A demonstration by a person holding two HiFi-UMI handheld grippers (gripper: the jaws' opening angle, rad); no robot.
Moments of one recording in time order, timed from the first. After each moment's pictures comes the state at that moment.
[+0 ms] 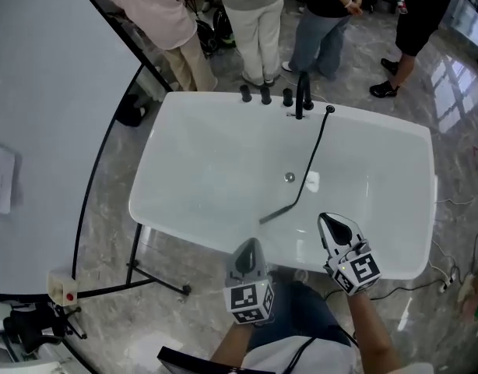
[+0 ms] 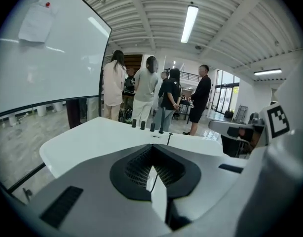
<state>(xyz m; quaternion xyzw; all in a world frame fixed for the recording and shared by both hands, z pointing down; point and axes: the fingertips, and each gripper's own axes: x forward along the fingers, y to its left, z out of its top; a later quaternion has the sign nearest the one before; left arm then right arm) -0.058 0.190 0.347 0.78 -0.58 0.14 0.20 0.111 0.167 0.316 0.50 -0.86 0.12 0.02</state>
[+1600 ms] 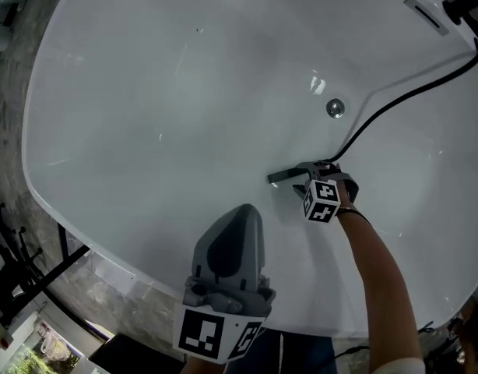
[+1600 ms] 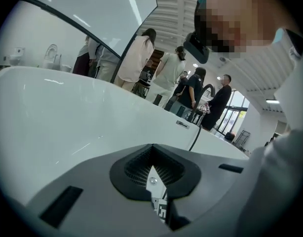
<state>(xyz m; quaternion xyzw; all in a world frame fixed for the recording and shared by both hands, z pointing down) -0.158 0.016 0.642 0.76 -0.57 0.04 0.31 -0.054 0.087 1.004 -0.01 -0.83 0.05 0.56</state>
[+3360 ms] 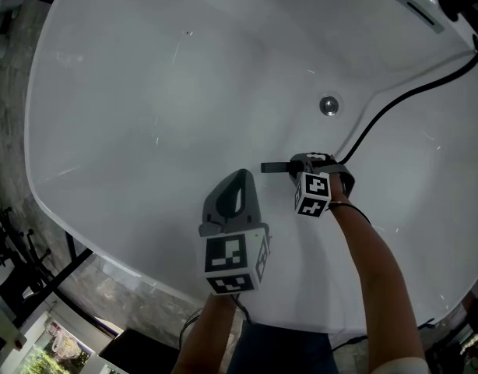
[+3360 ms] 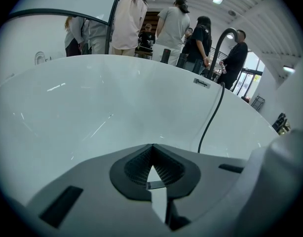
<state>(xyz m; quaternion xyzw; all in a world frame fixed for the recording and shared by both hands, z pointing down) -0.146 -0.018 0.758 0.71 -0.56 0.25 0.35 -0.049 0.048 0.991 0.01 -0.82 0.03 0.58</state>
